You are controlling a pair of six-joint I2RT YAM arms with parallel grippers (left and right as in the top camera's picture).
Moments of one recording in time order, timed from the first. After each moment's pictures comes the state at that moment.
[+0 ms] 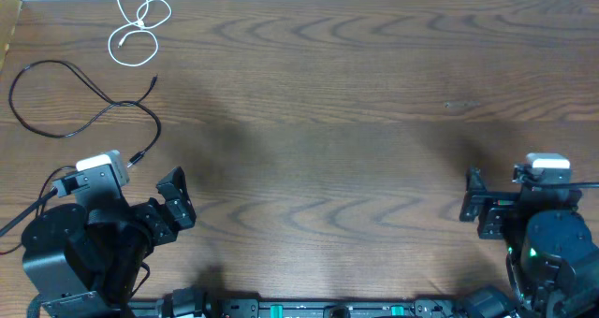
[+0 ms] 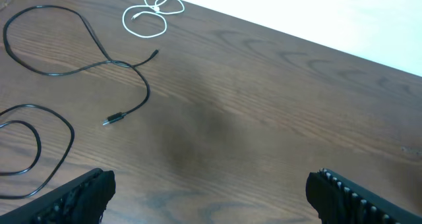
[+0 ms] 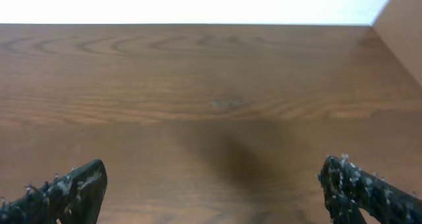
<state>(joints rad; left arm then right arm) 0.20 0.66 1.25 -1.18 0.15 -0.16 0.45 0.53 0.94 -0.92 0.46 0.23</state>
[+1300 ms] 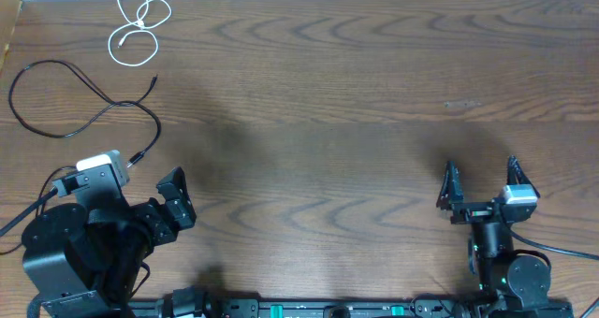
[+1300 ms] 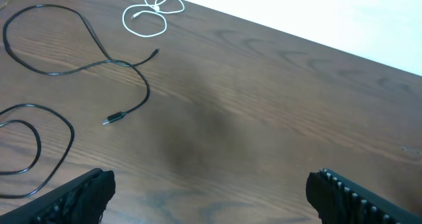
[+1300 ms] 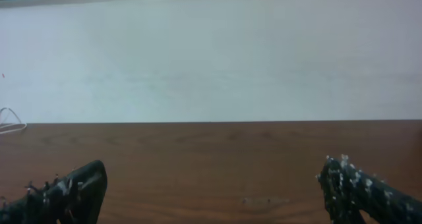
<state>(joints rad) 0.20 0.66 1.25 -1.18 0.15 -0.16 0.17 0.01 0.06 0.07 0.10 0.06</state>
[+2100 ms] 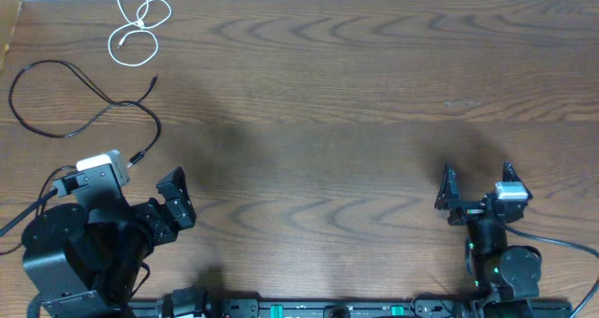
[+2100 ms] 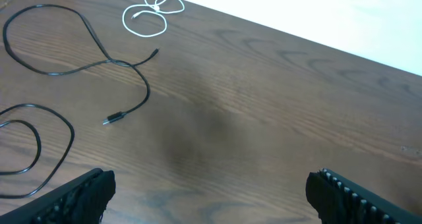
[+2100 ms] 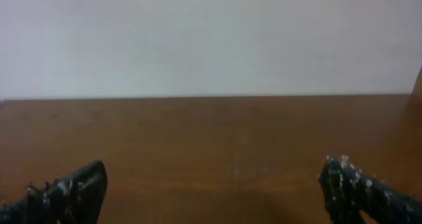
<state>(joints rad) 0.20 0.66 1.25 -1.18 0.15 -0.16 0.13 0.01 0.01 0.01 0.10 0.05</state>
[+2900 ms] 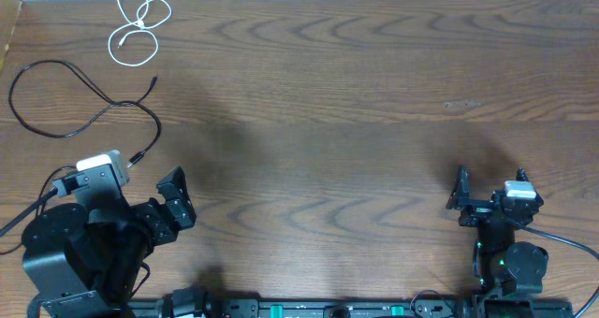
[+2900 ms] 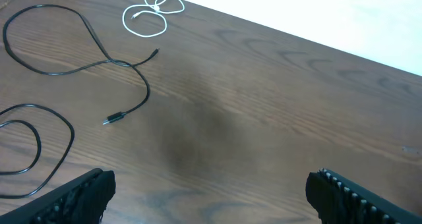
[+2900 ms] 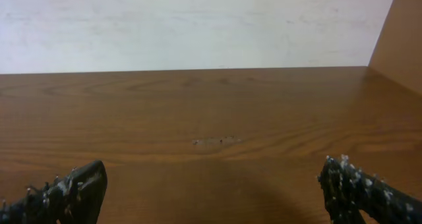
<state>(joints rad) 0.20 0.66 1.25 -1.18 0.15 -0.16 -0.03 0.01 0.01 -0.07 0.05 0.02</state>
